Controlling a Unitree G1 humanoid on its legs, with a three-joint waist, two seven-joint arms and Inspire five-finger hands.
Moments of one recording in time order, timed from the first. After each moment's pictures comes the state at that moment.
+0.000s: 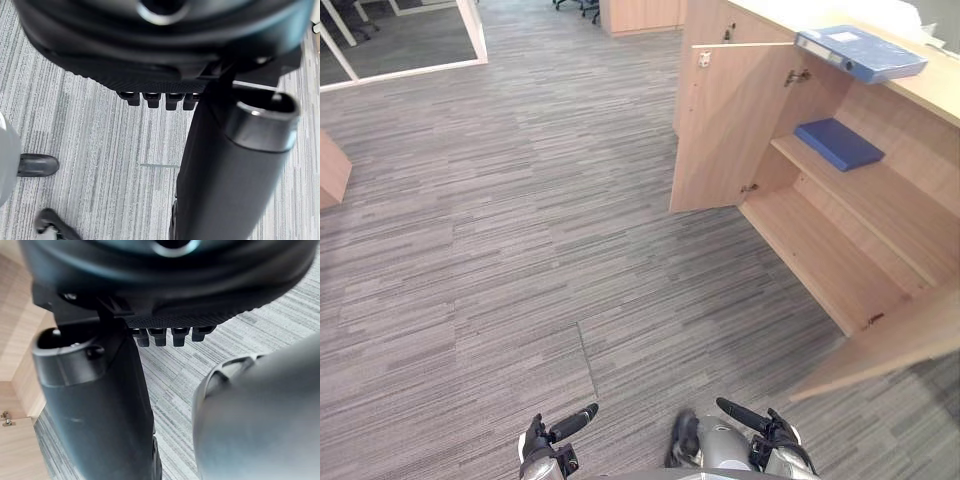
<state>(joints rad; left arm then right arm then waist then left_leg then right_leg) 0.05 0.04 0.14 1.03 -0.33 -0.10 0.25 -0.02 0.01 -0.33 1.06 0.20 -0.01 -0.22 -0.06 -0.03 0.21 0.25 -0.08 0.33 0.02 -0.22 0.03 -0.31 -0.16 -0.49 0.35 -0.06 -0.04</state>
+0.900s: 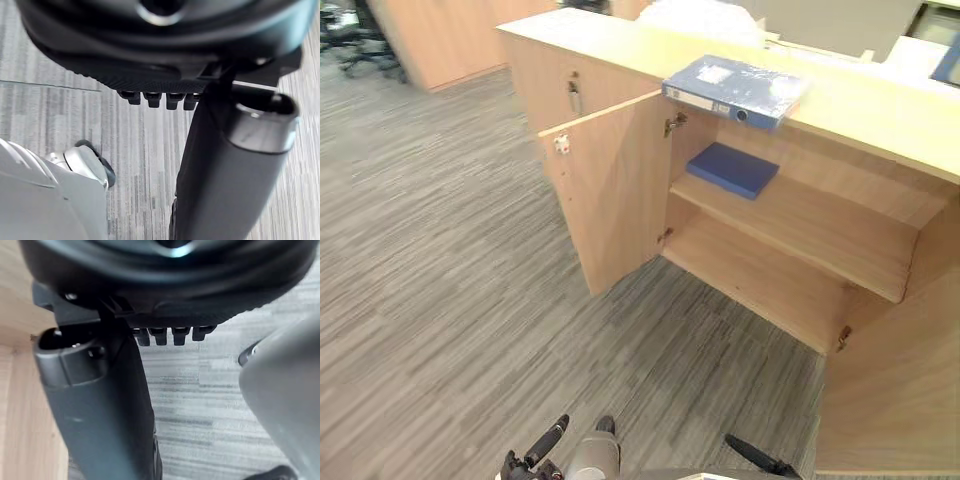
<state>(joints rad) 0.11 -0.01 0.41 1.01 -0.42 -0.10 0.26 0.04 0.03 -0.43 1.10 0.19 0.02 -0.20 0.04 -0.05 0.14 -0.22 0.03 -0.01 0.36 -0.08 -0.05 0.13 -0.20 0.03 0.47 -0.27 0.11</state>
